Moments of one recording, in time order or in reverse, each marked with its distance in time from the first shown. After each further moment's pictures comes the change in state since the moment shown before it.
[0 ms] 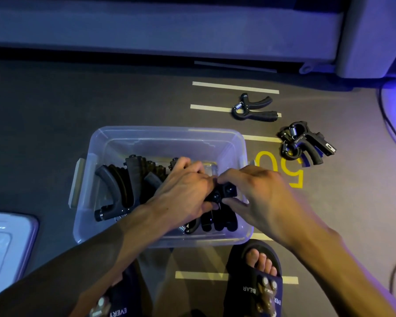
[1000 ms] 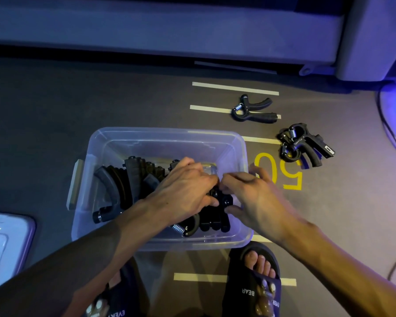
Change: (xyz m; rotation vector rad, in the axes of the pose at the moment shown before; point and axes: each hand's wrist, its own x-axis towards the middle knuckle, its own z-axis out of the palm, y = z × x) left_hand 0.011 -0.007 -0.004 -0.097 -0.044 -0.021; right_hand 0.001 0.025 0.034 -0.094 -0.207 0.040
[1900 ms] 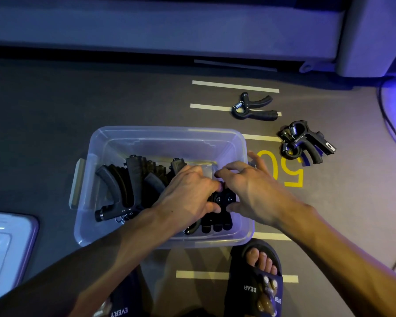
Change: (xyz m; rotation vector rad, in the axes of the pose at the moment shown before) left_hand -0.006 0.013 0.009 -0.110 -0.018 -0.123; right_hand 0.018 -0.003 -0.014 -0.158 -0.165 -0.031
